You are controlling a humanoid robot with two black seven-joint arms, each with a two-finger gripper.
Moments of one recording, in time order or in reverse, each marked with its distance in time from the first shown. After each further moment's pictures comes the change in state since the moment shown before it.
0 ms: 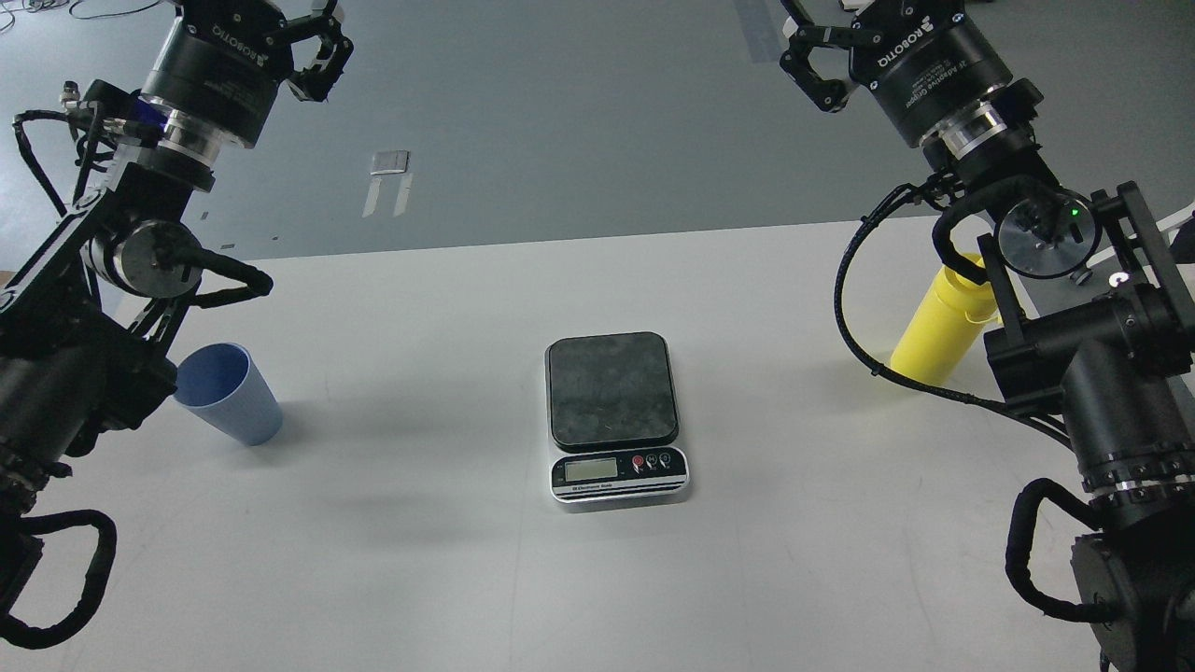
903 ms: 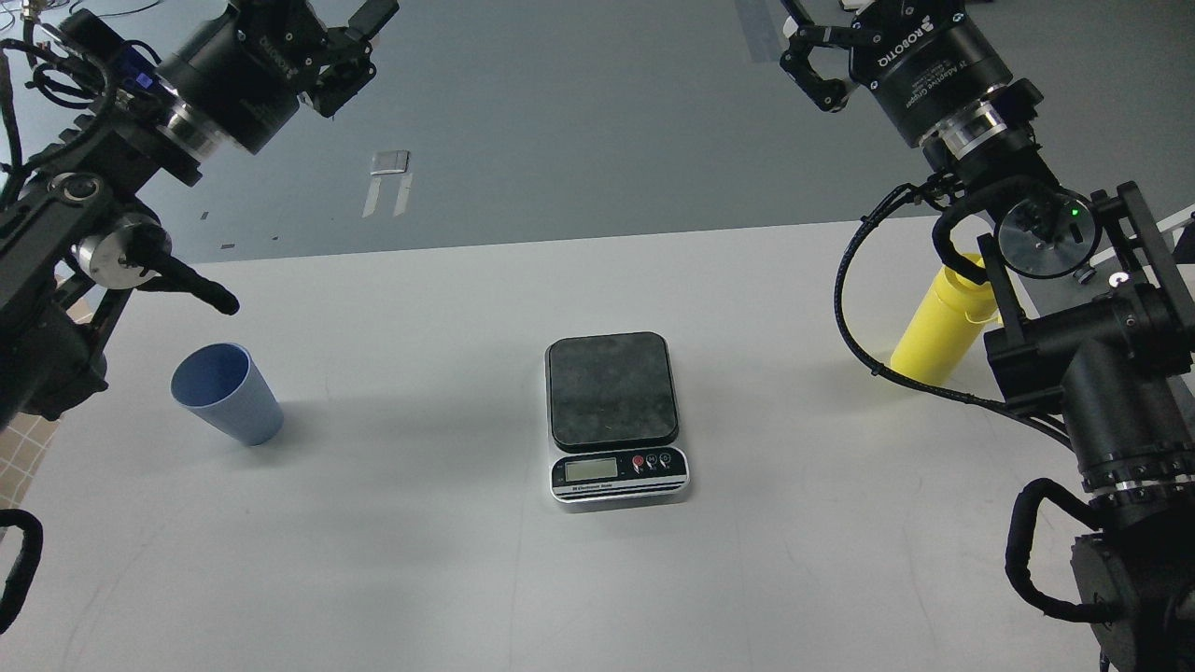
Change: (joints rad) left arm -0.029 0.160 0.084 -0.208 0.537 0.006 0.004; right arm 0.000 0.000 0.000 0.000 0.001 0.000 0.000
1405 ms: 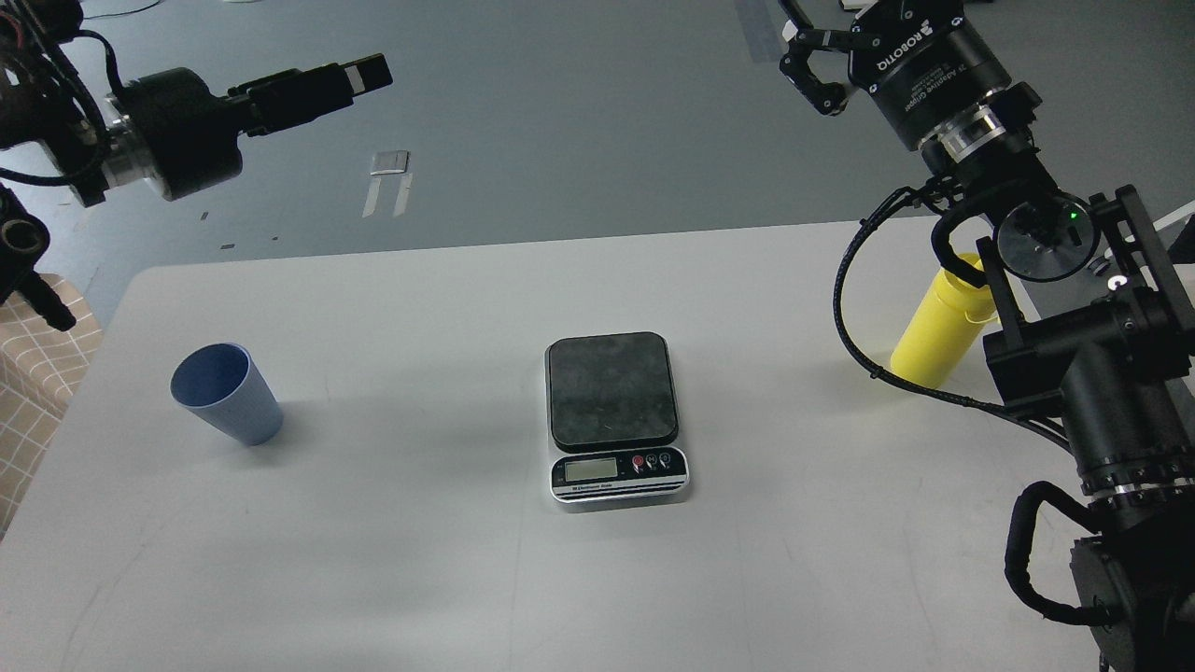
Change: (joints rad) left arm 0.024 0.247 0.031 -0.169 0.720 0.026 -0.002; right arm -0.007 0.002 0.000 0.004 0.001 0.000 -0.001
